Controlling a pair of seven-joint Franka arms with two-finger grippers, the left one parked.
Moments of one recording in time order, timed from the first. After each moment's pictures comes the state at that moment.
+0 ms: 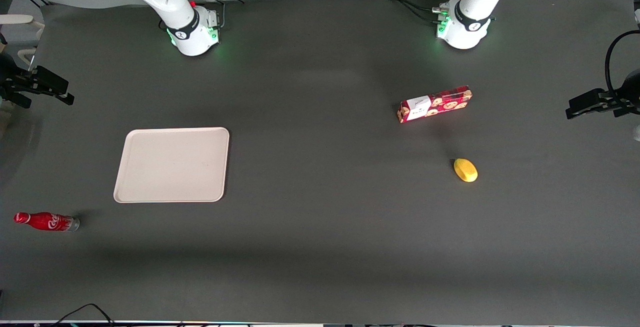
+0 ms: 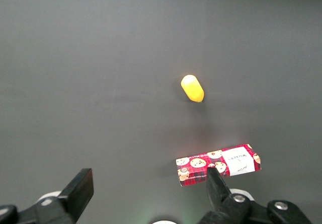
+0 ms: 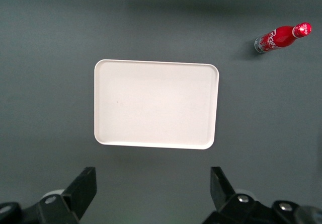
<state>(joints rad) -0.02 -0.12 -0.06 -1.70 0.00 1.60 -0.12</state>
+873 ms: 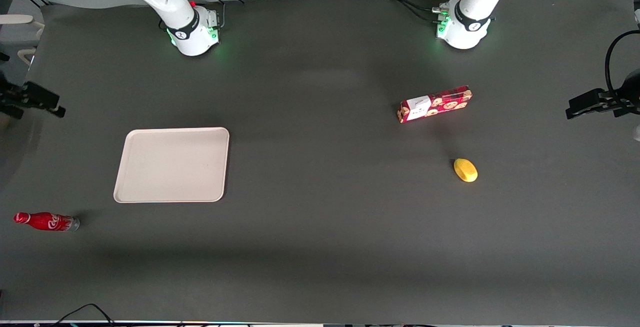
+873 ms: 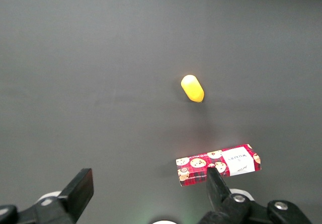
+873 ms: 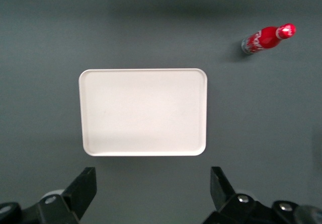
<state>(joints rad) -0.08 -0.02 -0.07 -1.63 0.00 1.62 -0.12</state>
